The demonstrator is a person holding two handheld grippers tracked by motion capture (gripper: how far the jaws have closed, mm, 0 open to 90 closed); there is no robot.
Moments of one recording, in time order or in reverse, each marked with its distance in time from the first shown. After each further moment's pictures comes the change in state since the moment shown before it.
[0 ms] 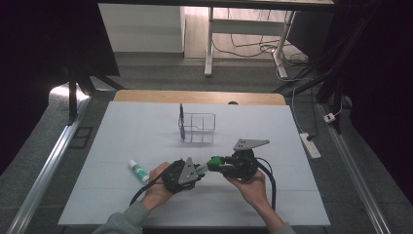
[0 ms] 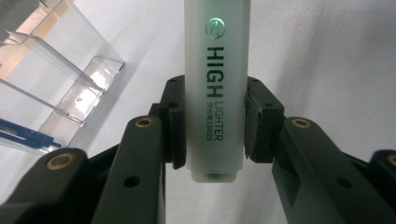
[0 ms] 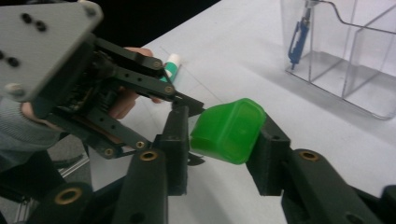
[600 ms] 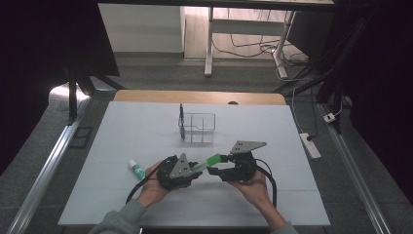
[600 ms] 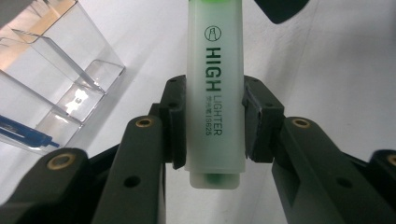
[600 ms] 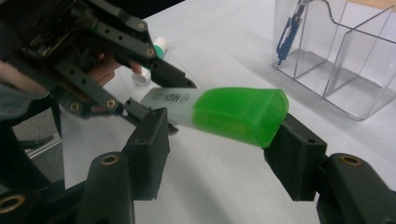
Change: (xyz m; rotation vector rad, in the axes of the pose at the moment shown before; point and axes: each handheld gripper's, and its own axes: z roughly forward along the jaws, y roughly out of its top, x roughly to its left) left arm 0.011 -0.004 -0.010 -0.052 -0.043 -0.045; right arm 0.004 -0.001 0.002 0.050 -0.083 -0.100
